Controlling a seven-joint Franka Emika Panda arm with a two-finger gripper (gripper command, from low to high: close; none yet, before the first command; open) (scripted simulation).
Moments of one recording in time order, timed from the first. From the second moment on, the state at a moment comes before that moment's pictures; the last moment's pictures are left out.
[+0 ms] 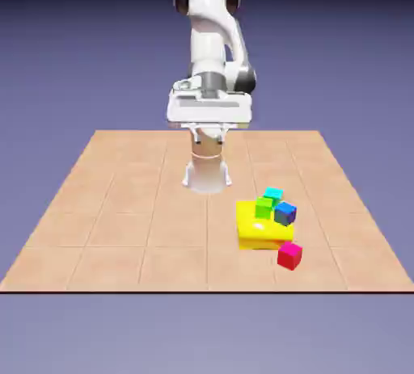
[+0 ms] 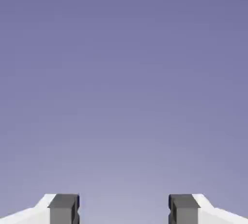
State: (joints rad) arm 0.03 -0.53 0.01 -2.79 -0.01 3.01 0.73
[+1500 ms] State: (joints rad) arm 0.33 0.04 0.20 -2.42 -0.05 2.36 0.54
